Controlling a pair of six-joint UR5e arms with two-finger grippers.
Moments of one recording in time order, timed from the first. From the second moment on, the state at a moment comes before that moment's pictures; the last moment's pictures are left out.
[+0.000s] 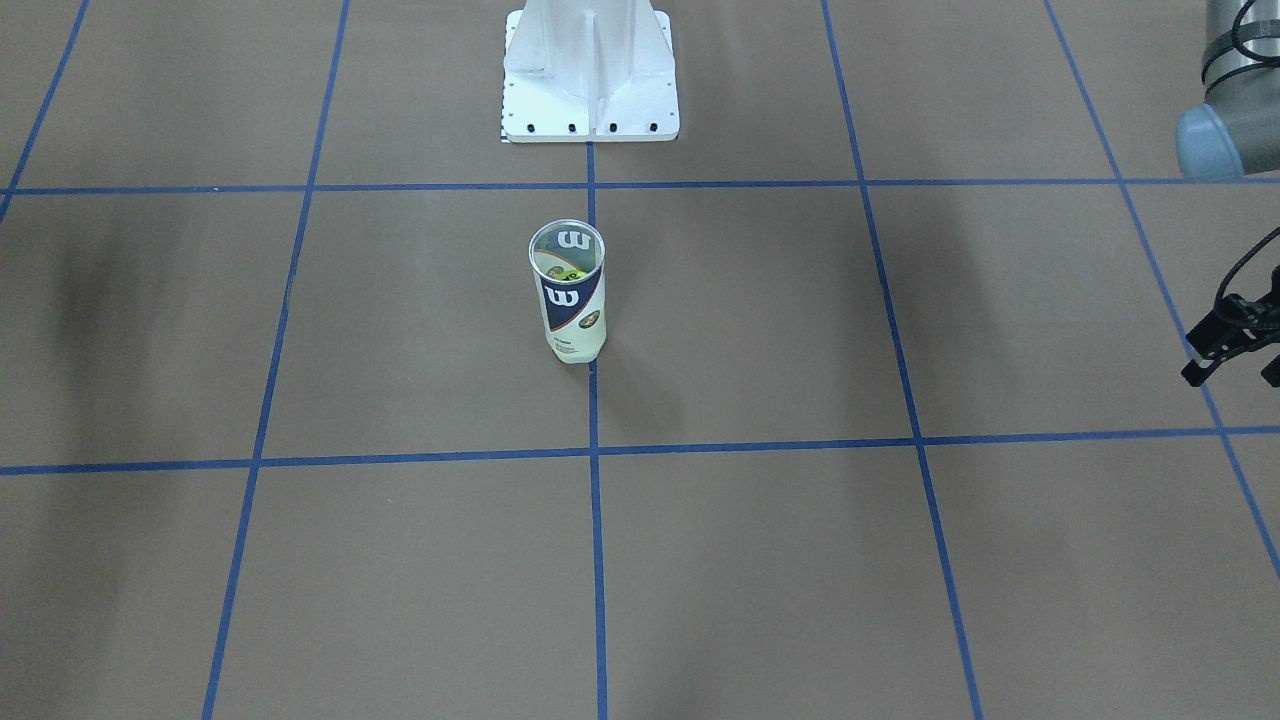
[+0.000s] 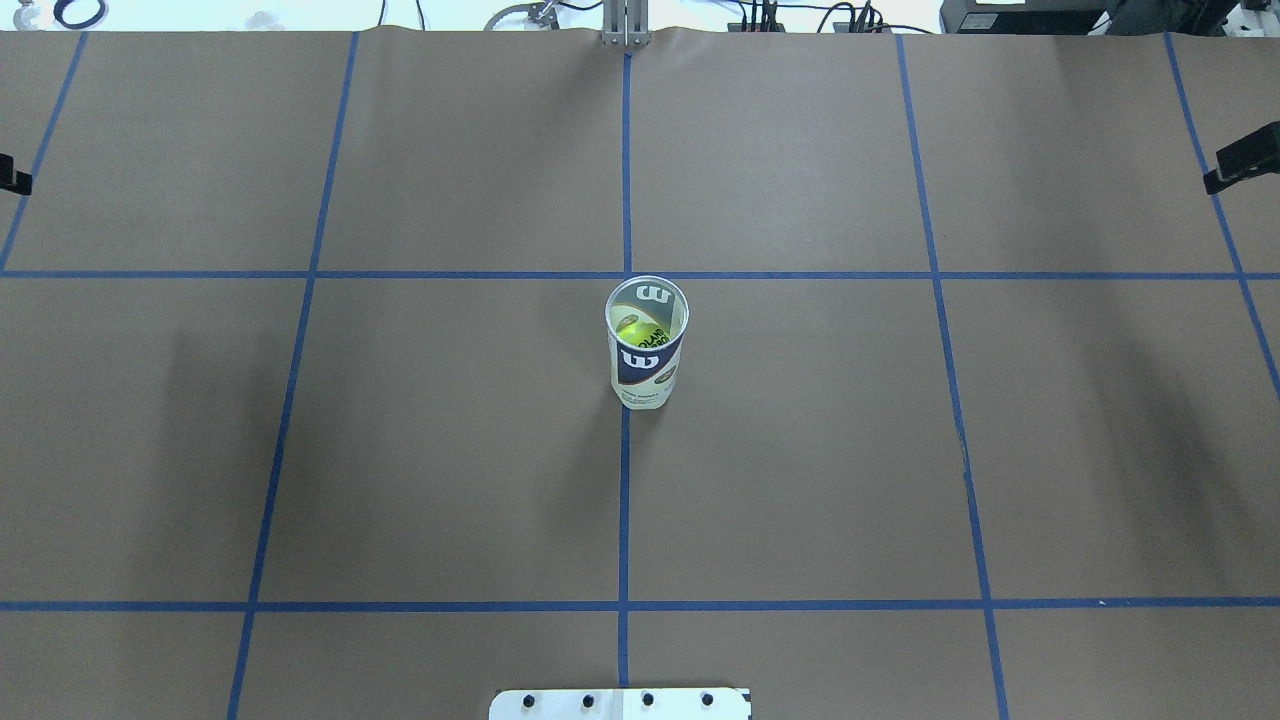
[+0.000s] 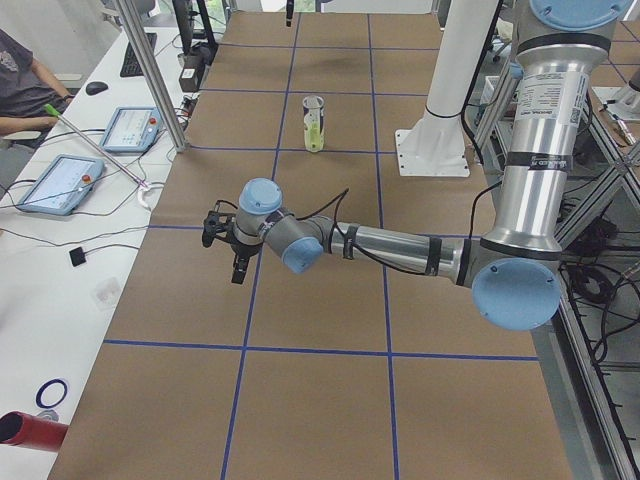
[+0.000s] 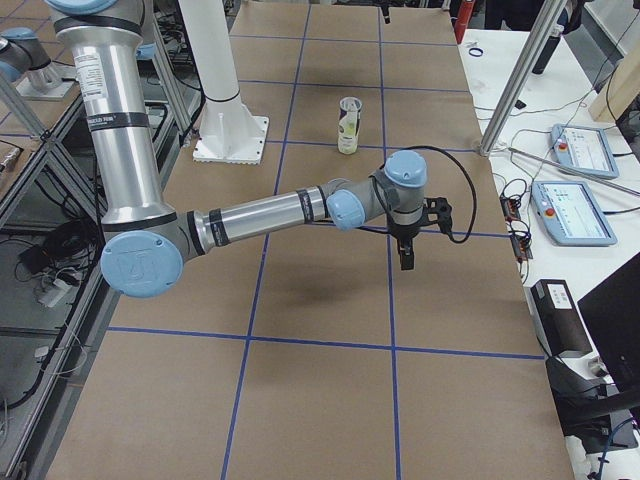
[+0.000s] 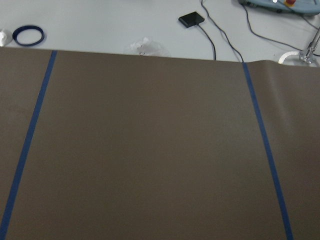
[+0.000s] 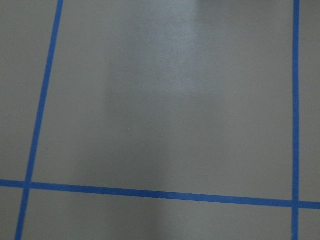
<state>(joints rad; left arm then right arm) -1.31 -1.67 -1.58 -2.08 -2.20 -0.55 1.37 -1.43 1.66 -1.39 2.28 0.33</state>
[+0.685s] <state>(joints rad) -1.43 -1.66 -1.60 -1.79 -2.42 -0.44 1.41 -1.46 1.63 -1.50 2.35 0.12</state>
